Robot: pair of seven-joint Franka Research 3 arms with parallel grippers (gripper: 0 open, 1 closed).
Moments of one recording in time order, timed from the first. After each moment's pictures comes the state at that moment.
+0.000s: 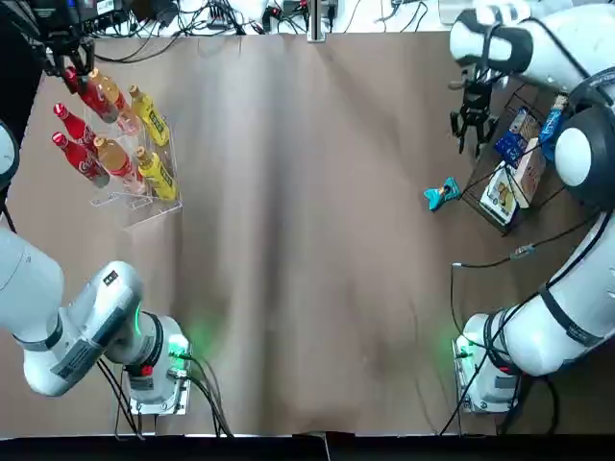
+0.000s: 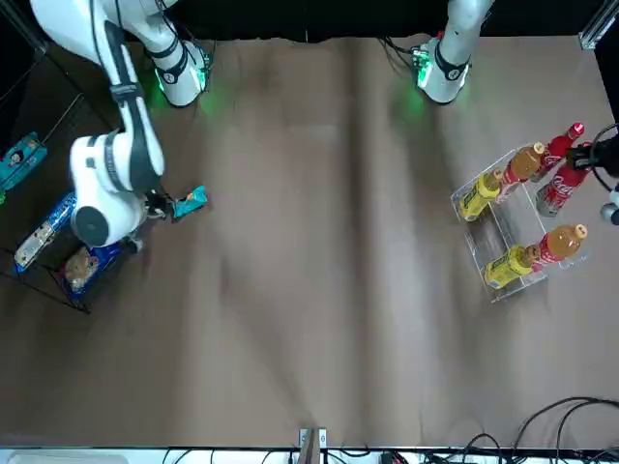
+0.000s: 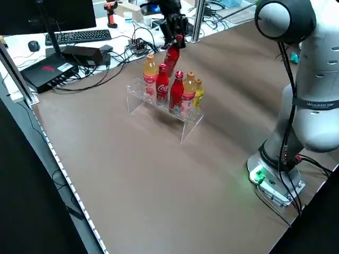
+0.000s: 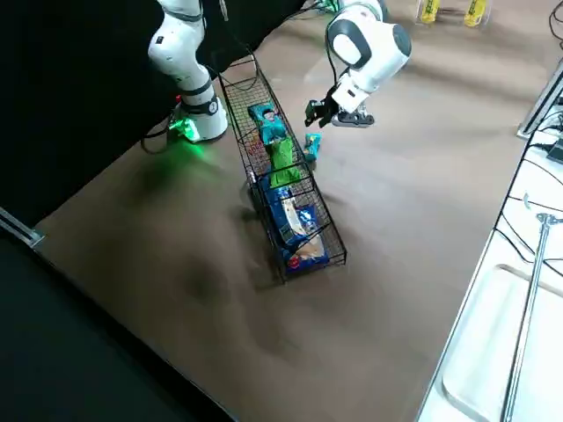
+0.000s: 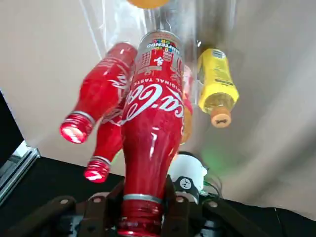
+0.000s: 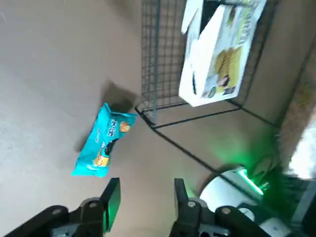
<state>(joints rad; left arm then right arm) 0.83 0.34 -0.81 -1.42 0.29 1.09 -0.18 0.39 0.30 -0.28 -1.95 0.04 1.63 0.77</state>
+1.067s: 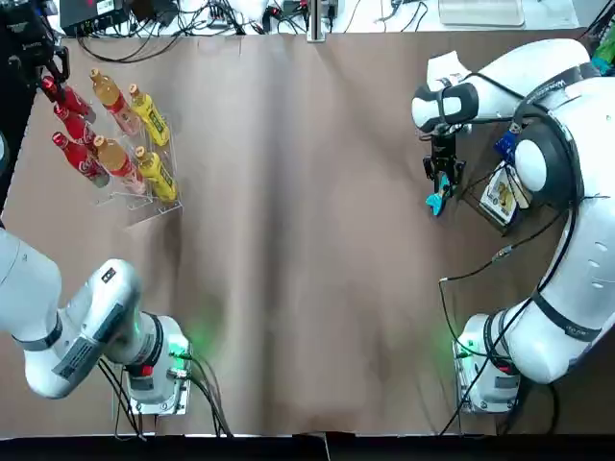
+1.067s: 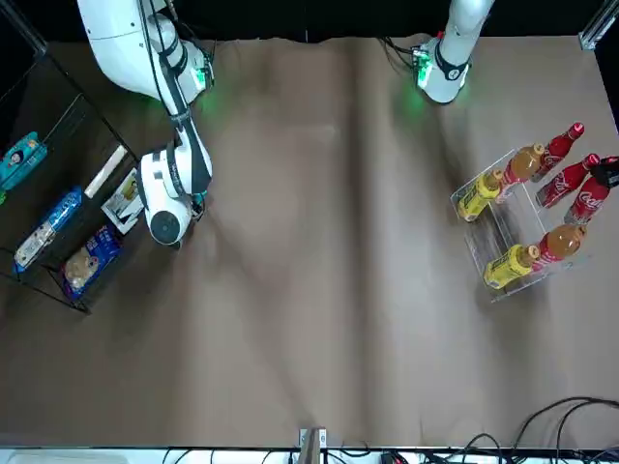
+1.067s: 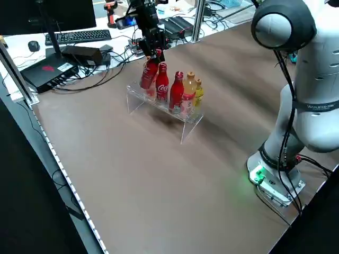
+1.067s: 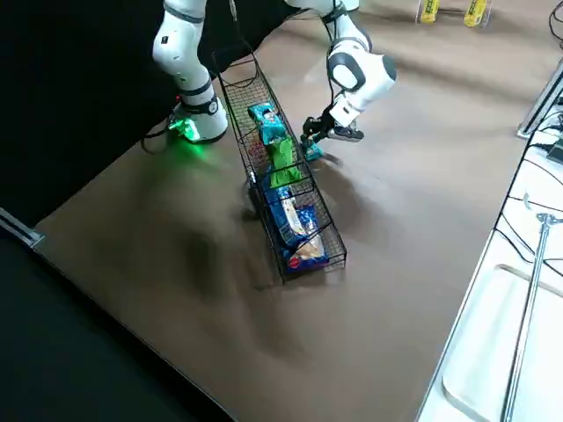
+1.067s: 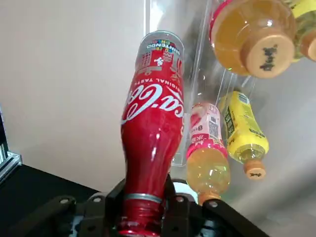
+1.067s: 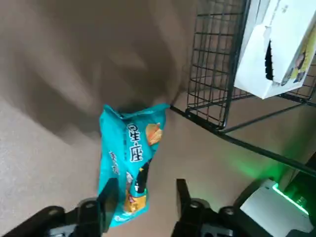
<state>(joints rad) 0.89 0.38 -0.70 -1.42 0.29 1.23 -0.20 0.54 0.45 -0.28 -2.09 0.04 1.87 0.90</state>
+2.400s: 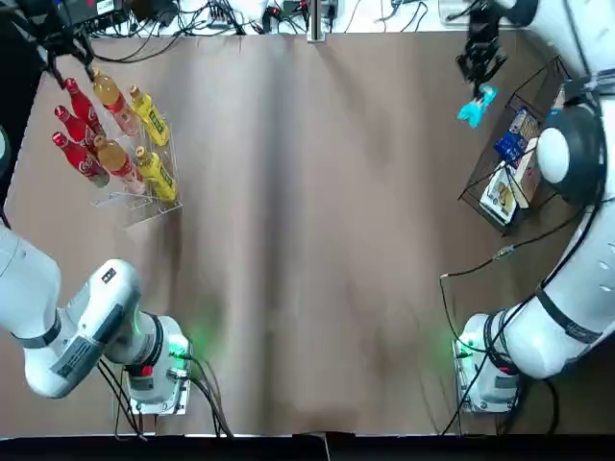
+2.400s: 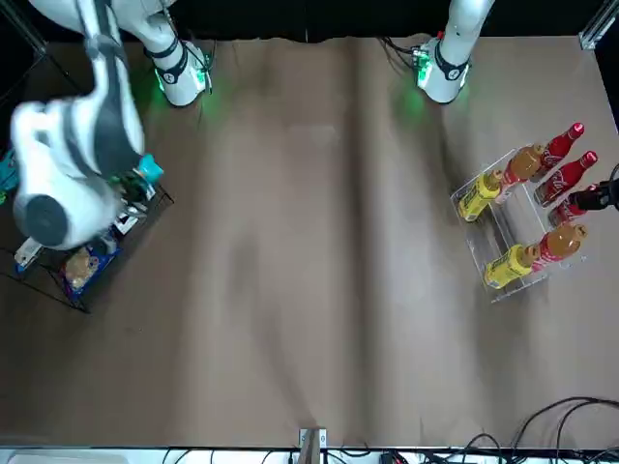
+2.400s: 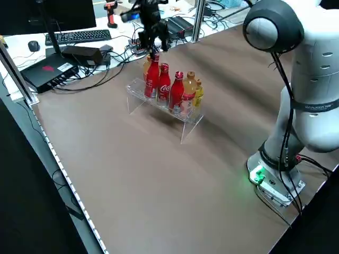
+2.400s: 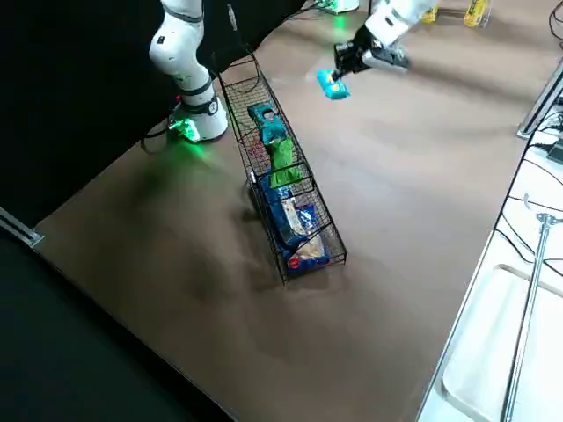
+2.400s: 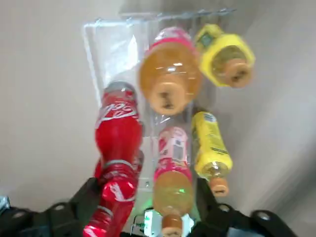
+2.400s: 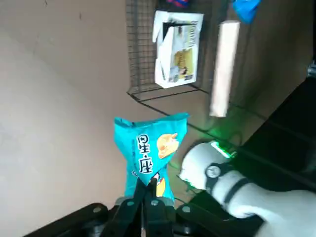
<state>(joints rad) 0.88 0.42 -0.81 -1.41 0.29 1.33 -0.18 0.42 0.36 -0.32 -1.42 0.03 1.15 0.81</state>
